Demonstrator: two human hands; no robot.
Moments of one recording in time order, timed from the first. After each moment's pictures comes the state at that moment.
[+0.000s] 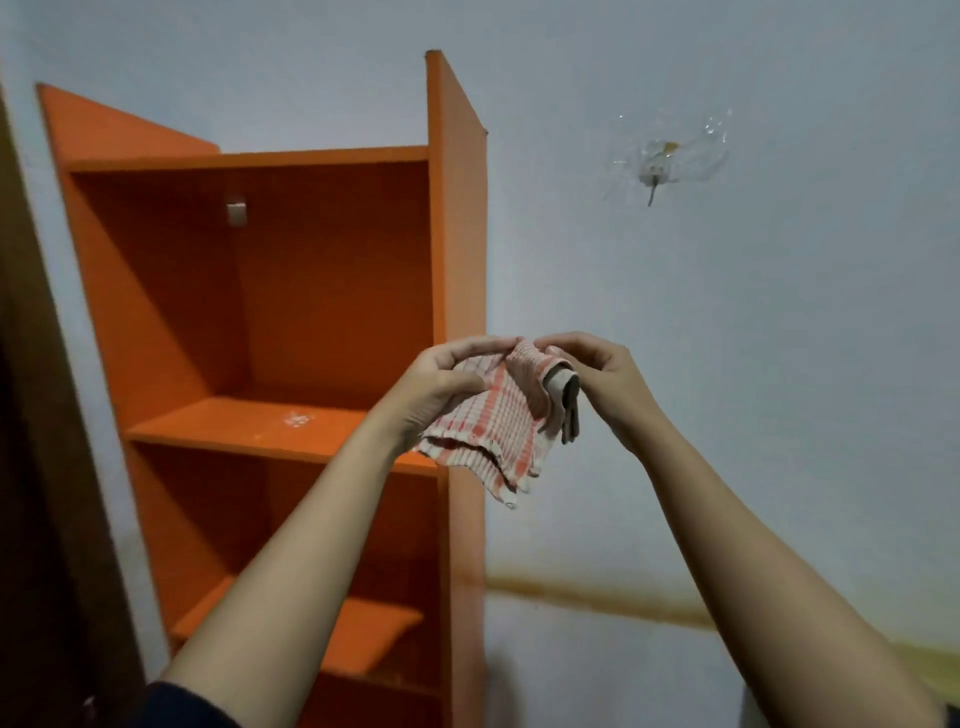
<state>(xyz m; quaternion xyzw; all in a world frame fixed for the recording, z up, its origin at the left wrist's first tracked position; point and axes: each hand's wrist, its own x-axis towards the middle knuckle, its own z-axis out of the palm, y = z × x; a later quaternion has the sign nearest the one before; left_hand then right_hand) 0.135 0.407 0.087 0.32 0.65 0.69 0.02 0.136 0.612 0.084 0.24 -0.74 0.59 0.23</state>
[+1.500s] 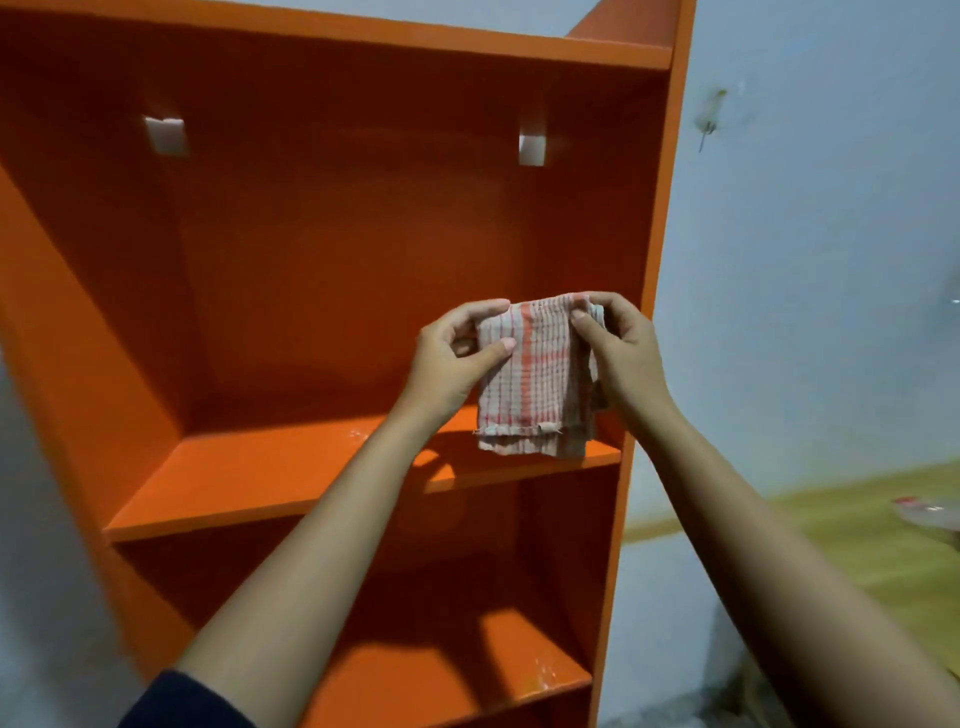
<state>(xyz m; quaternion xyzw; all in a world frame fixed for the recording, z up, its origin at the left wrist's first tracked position) -0.030 0.213 0.058 0.44 0.60 0.66 -0.10 0.051 0.369 0.060 0.01 -0.73 0.50 0.47</state>
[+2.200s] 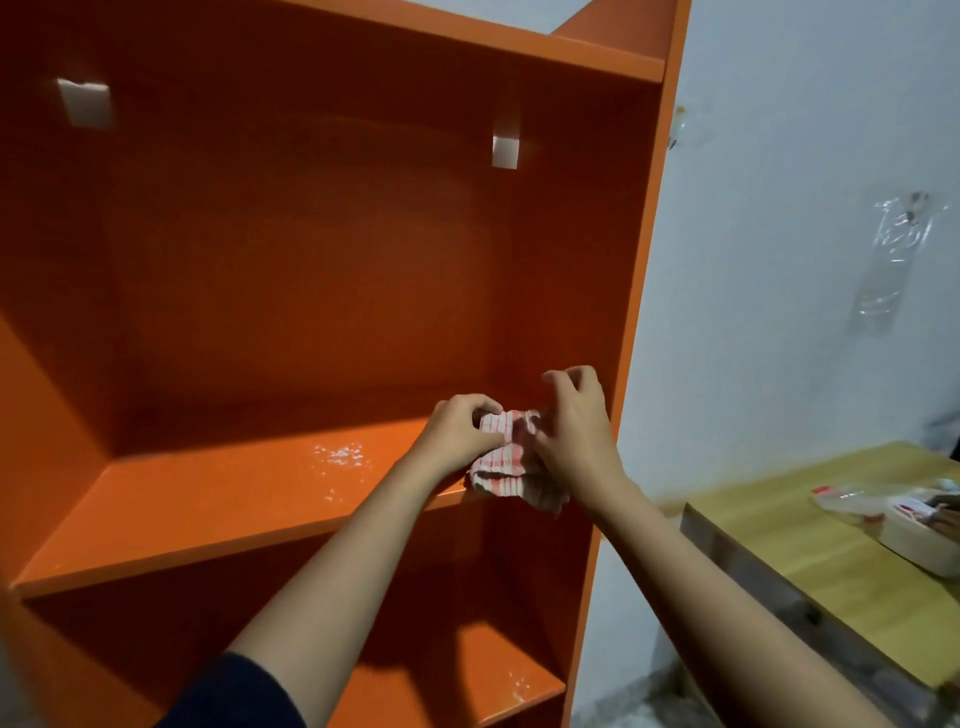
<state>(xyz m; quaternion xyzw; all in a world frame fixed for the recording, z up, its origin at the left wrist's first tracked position) -0.078 0.252 -0.005 0.42 0.80 0.42 -0.03 0.033 0.355 0.003 -0.17 -0.89 0.17 0.40</state>
